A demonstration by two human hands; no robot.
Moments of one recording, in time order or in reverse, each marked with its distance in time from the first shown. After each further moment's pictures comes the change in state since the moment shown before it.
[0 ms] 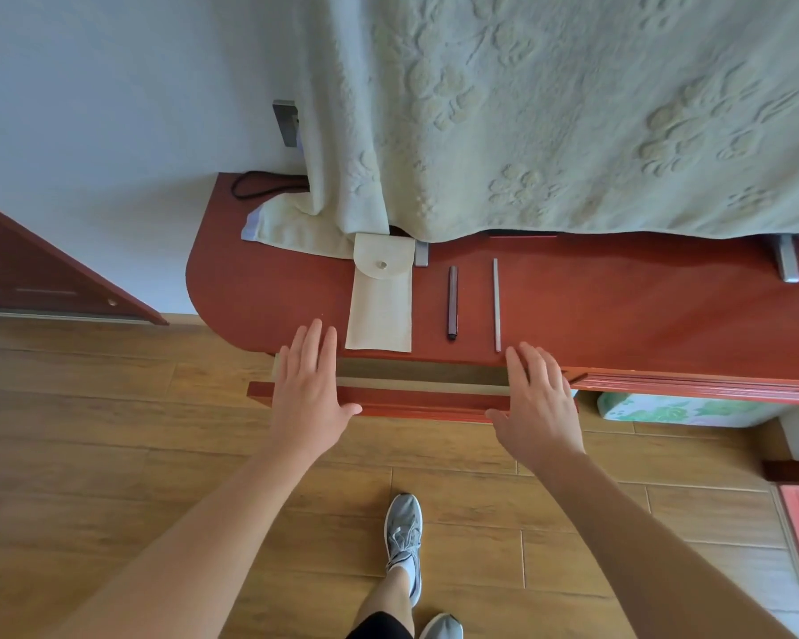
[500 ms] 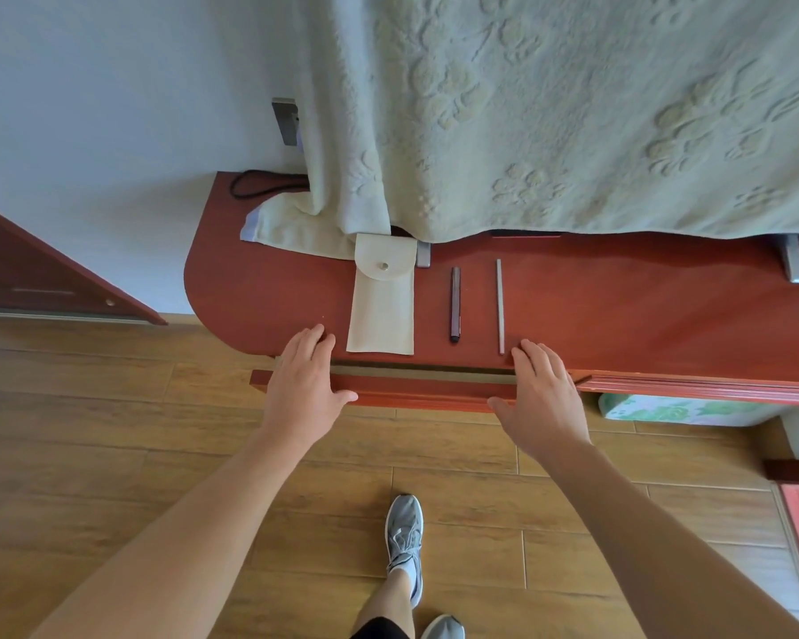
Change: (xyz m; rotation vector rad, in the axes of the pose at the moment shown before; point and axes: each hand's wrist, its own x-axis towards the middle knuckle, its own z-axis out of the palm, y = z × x) left_hand 0.016 -0.010 -0.001 -0.028 0.024 0.005; right_hand 0.016 0.004 0.001 0.029 0.000 0.017
